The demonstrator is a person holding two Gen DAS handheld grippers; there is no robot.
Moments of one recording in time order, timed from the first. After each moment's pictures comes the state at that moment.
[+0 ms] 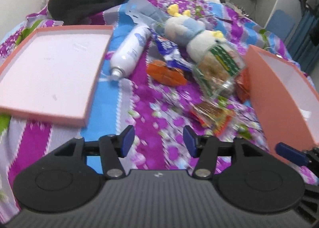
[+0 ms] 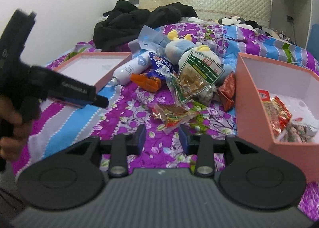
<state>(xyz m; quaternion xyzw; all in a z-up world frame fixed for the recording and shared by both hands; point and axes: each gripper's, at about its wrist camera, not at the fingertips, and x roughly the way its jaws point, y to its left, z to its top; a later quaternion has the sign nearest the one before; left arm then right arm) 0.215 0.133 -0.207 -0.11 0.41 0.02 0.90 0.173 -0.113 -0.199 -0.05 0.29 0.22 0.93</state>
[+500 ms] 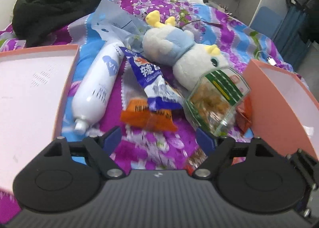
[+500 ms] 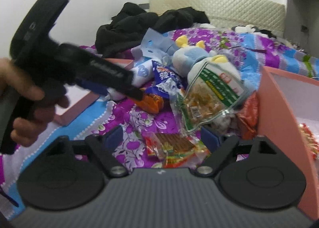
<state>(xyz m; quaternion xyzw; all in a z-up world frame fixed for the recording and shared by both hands) 0.340 0.132 -0.225 -0.10 0.40 -0.04 0.91 0.265 -0.082 -0.227 -0.06 0.27 0.27 0.92</state>
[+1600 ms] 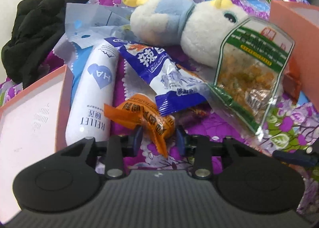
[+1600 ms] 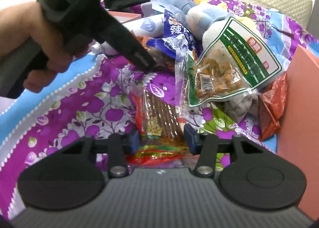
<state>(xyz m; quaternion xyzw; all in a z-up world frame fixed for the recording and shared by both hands) 0.396 0.098 -0.272 0.10 0.44 -0.02 0.89 0.300 -0.068 -0.272 -0.14 0.34 0.30 0.88</state>
